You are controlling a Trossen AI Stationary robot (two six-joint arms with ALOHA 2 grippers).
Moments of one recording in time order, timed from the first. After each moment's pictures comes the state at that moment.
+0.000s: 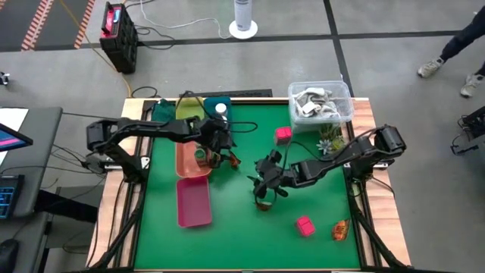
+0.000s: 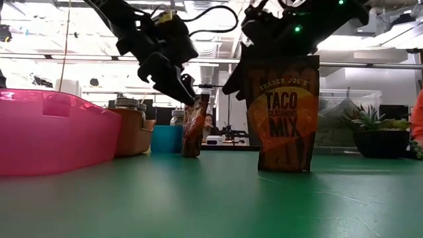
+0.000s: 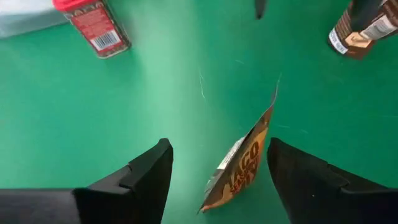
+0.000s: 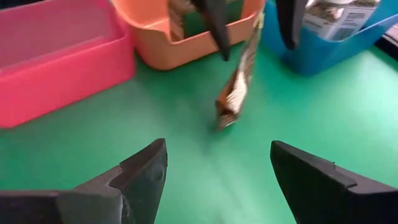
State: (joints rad) left arm 0.30 1.57 0.99 -0.18 0.28 0.45; right arm 0.24 1.64 0.94 0.01 0.55 0.41
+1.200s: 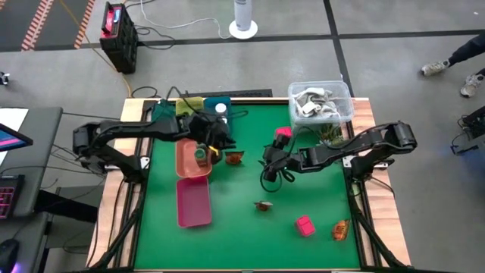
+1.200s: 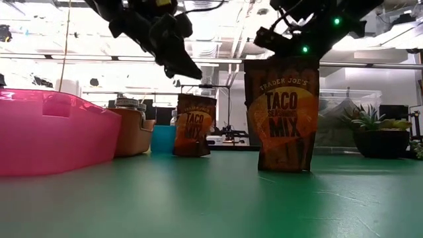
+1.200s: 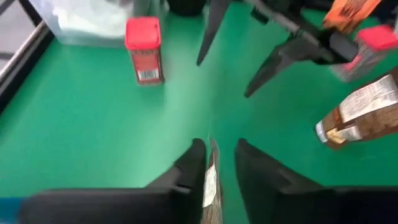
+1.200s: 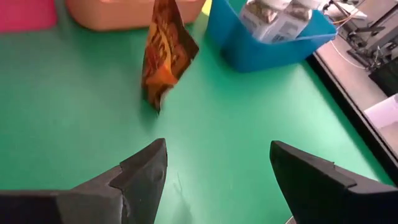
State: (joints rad) left arm 0.29 1.42 0.99 -0.14 0.21 0.09; right arm 0.08 1.51 0.81 -0.03 0.53 0.08
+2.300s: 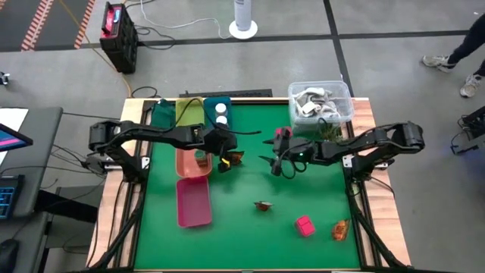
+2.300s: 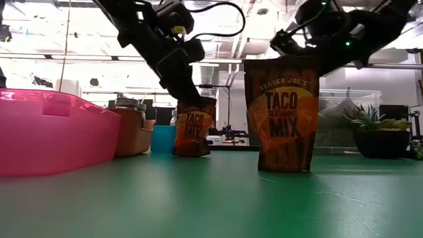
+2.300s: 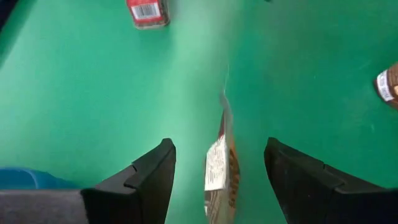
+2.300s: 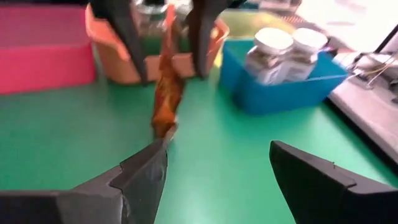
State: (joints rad) left arm 0.19 1.59 1.02 -0.17 0.03 0.09; right arm -0.07 1.40 0.53 0.51 0.26 -0.07
